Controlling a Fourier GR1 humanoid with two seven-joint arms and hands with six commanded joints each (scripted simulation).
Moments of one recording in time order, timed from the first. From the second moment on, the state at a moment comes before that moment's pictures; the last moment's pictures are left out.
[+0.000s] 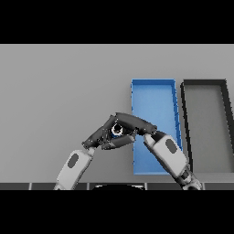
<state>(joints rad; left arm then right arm) -0.19 0.00 -0.43 -1.61 -0.02 -0.34 -0.01 -0.53 -0.13 0.40 -1.80 -0.32 0.47 0.37</state>
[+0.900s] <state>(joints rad) -0.20 0.03 -0.40 -1.62 -0.13 -0.40 0.00 -0.50 -0.08 0.40 -1.85 -0.23 0.42 0.39</state>
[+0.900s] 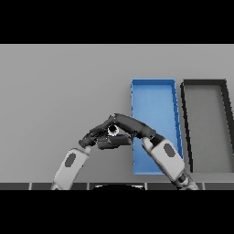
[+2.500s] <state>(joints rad) -0.17 0.06 -0.41 -1.62 -0.16 -0.38 0.08 -0.87 -0.31 -0.20 -1.51 -0.49 0.24 0.52</state>
